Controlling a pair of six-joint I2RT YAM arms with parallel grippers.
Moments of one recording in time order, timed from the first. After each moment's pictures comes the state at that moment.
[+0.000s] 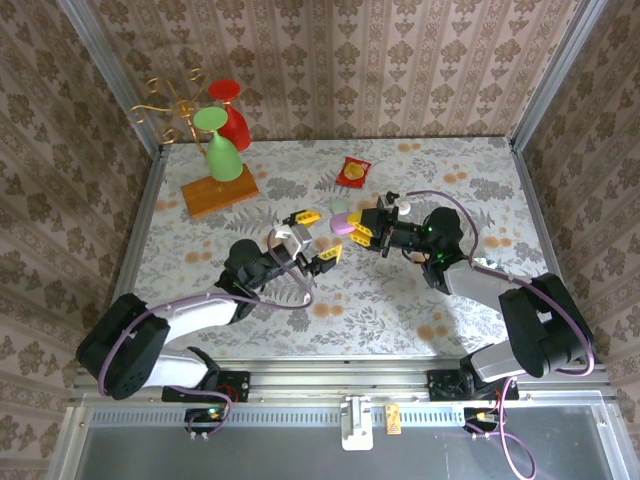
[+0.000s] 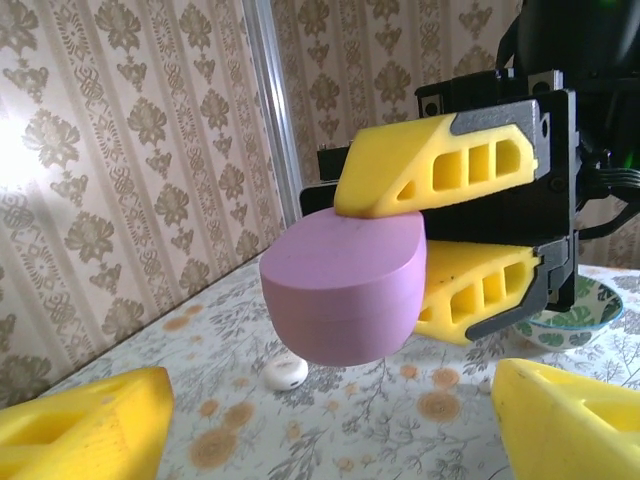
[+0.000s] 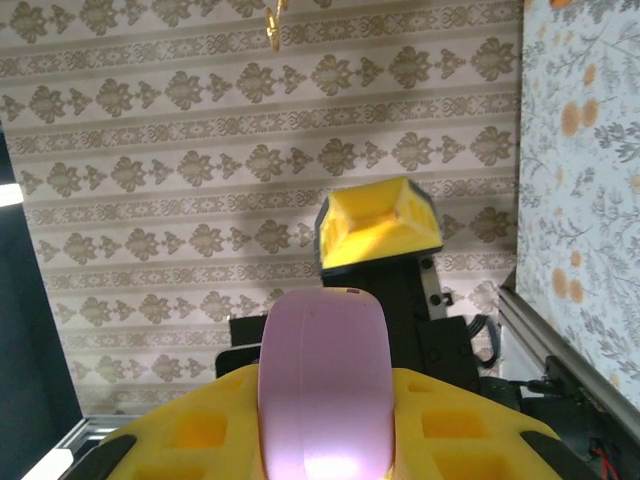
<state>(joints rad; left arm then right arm) -0.72 1.33 0.45 1.02 0.41 0.09 0.37 1.43 0.60 1.02 -0.91 1.76</state>
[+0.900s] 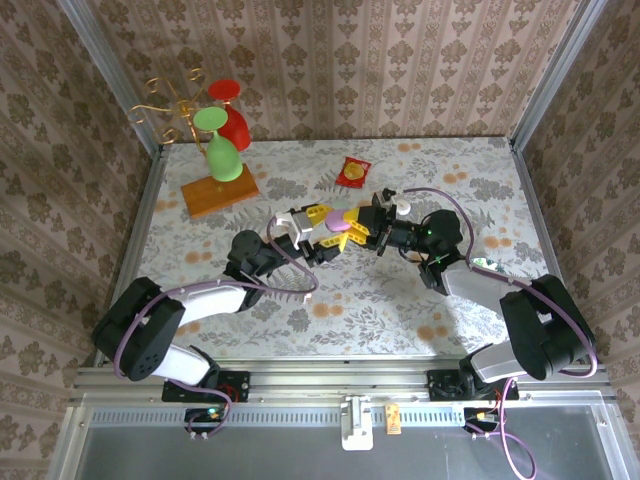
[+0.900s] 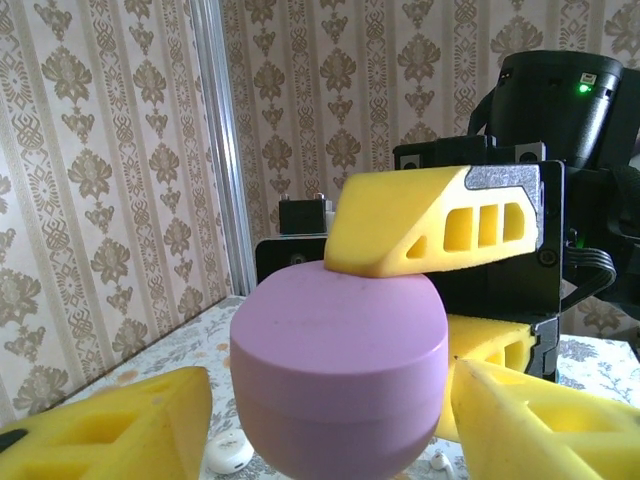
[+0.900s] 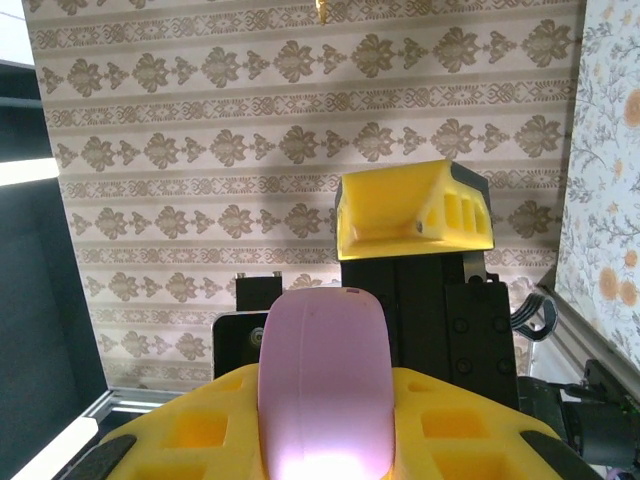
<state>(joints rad) -0.71 1.44 0.55 1.15 0.54 -0.05 0.41 1.42 0.62 1.09 -0.88 1.82</state>
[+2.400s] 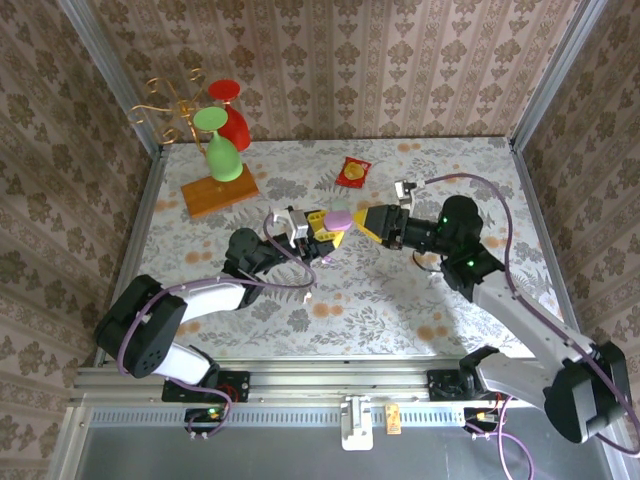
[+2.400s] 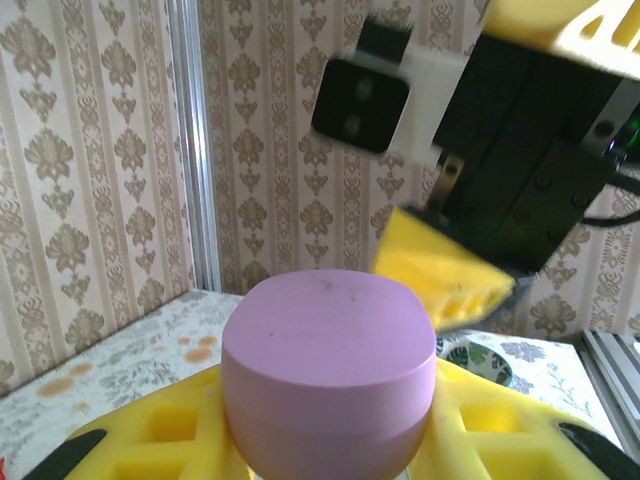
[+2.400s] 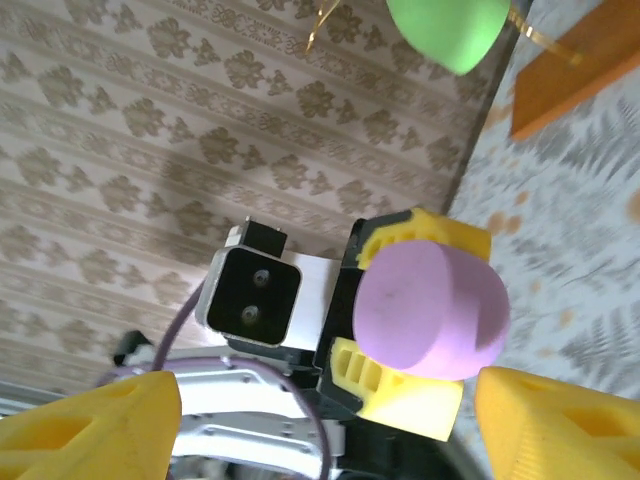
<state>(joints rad) -0.67 1.45 0.54 1.17 0.65 -0.15 0.39 1.05 0.76 0.24 -0.76 1.01</state>
